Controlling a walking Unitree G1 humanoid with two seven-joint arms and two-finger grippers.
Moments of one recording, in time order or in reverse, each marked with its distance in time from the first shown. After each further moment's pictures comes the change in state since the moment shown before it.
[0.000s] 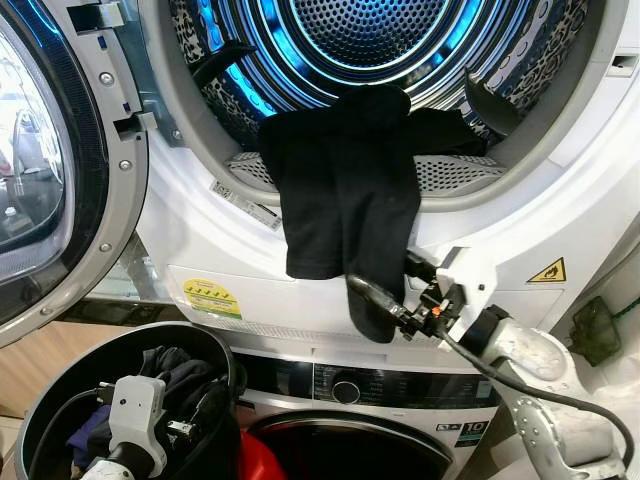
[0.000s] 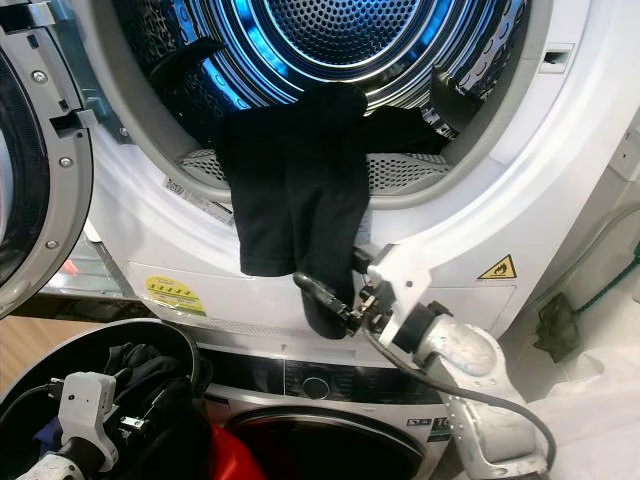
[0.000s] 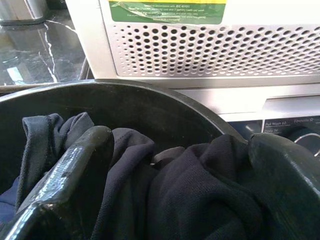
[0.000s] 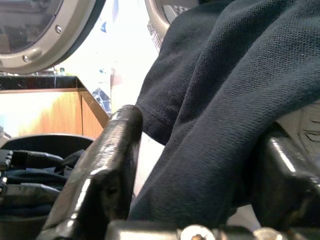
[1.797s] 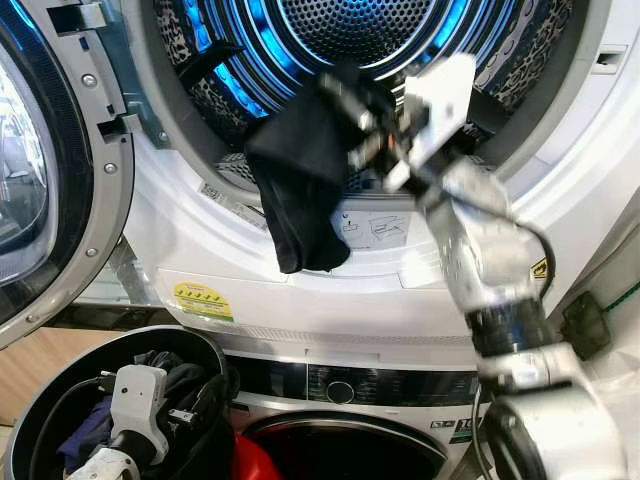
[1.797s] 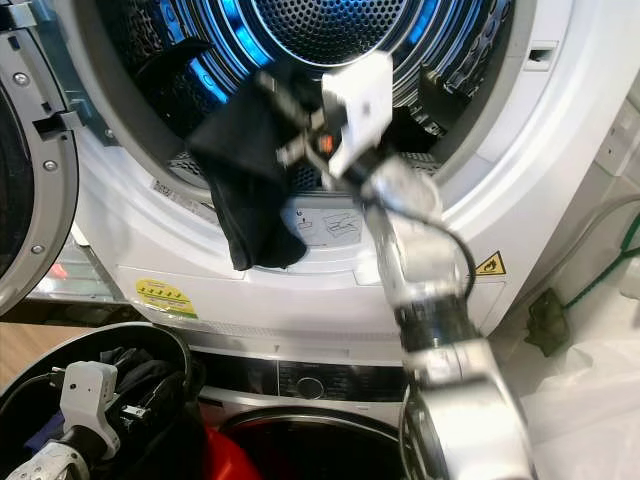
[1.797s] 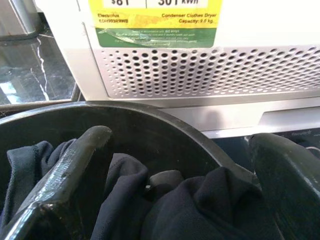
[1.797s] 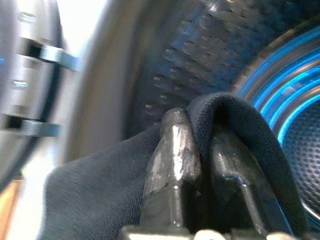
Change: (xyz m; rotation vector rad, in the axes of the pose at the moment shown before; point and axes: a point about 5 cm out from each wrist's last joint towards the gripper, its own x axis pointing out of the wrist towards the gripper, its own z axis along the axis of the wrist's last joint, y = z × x) left arm 0.008 0.002 0.008 0.013 -0.027 -0.003; right arm 0.116 -0.055 0.129 -0.196 -0.367 -0.112
